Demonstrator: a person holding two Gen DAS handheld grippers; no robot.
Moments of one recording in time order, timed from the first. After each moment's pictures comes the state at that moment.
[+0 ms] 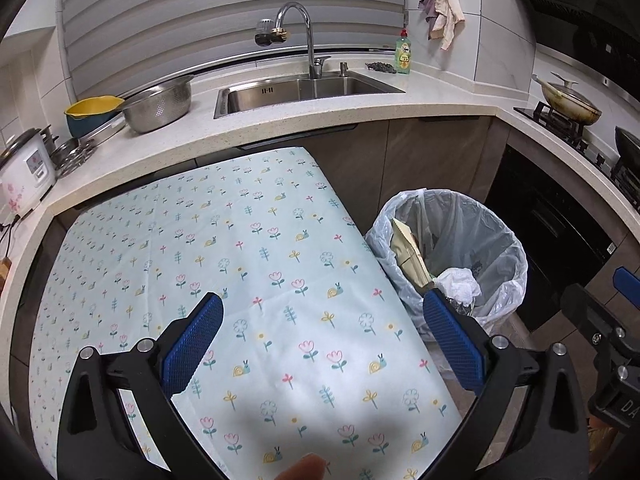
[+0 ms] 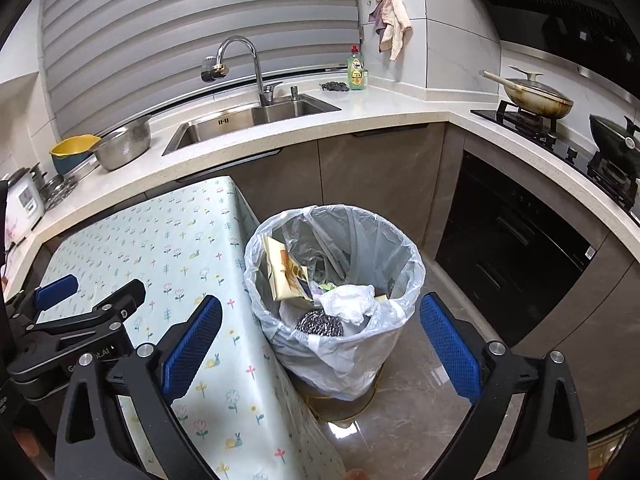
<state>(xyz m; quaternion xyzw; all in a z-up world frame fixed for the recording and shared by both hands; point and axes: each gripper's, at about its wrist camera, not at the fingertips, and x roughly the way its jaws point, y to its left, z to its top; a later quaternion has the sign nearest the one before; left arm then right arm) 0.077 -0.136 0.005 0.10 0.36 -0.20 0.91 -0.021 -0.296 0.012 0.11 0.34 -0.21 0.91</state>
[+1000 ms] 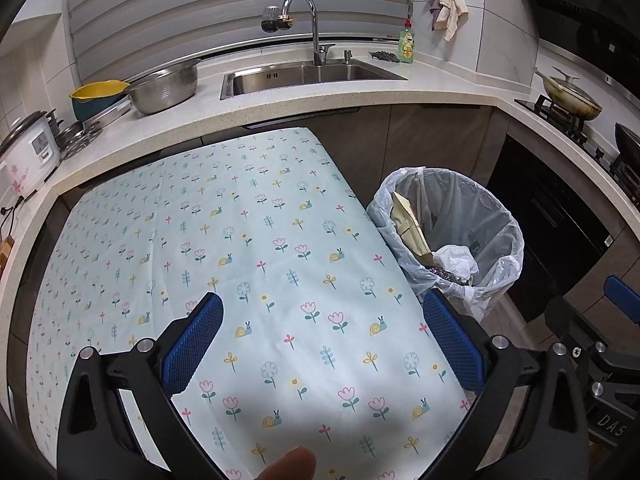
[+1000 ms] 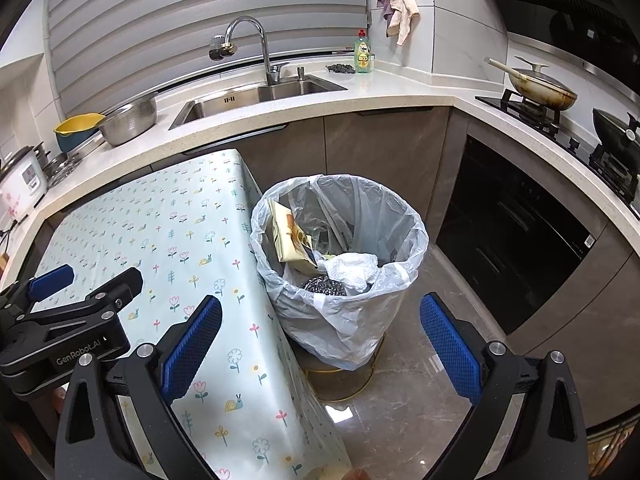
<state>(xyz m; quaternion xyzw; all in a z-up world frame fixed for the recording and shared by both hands) 0.052 -0.123 -0.005 0.09 0.37 -0.19 0.90 -0.038 -0.279 -0.003 0.10 0.36 -0.21 0.90</state>
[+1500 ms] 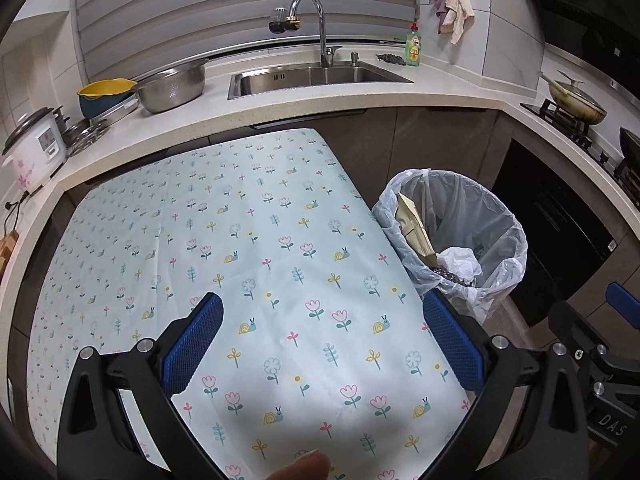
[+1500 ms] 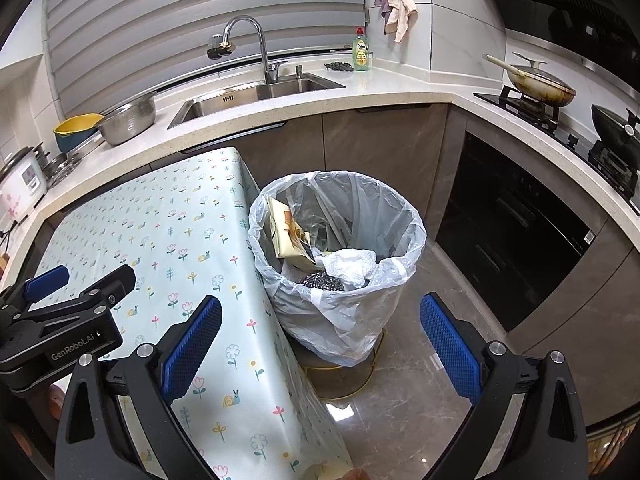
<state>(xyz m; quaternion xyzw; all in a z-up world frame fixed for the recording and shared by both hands) 0.048 -0.120 -0.004 0.09 0.37 -0.18 0.91 -0.042 -0.281 -0.006 0.10 0.36 -0.21 0.90</state>
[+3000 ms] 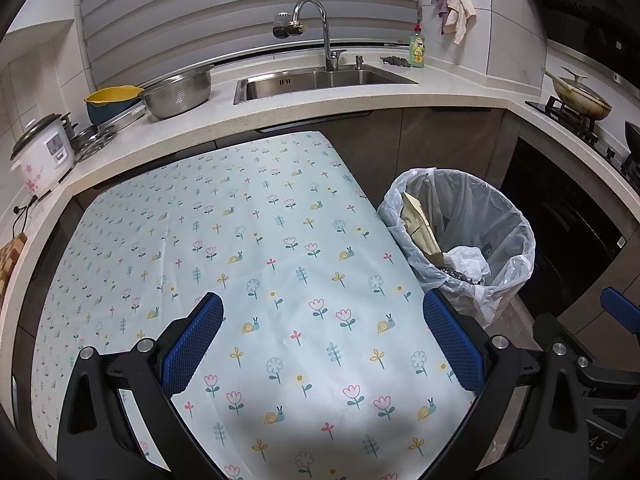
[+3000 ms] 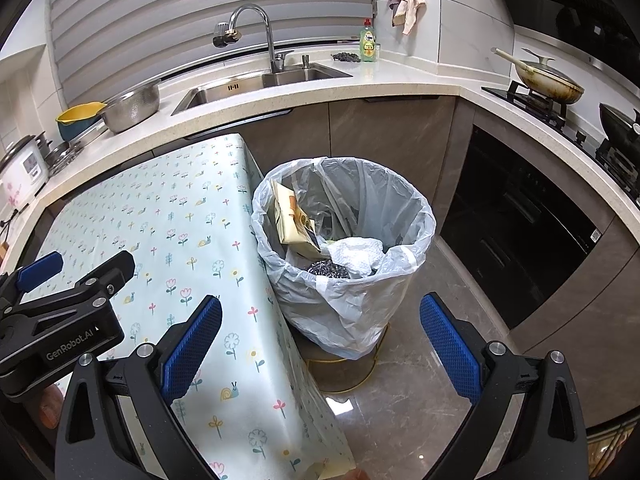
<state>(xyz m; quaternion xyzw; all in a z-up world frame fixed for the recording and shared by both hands) 0.042 -0.125 -0.011 0.10 0.36 -0.17 0.91 -0.039 -0.278 -0.021 0.10 0.38 -0.20 0.90</state>
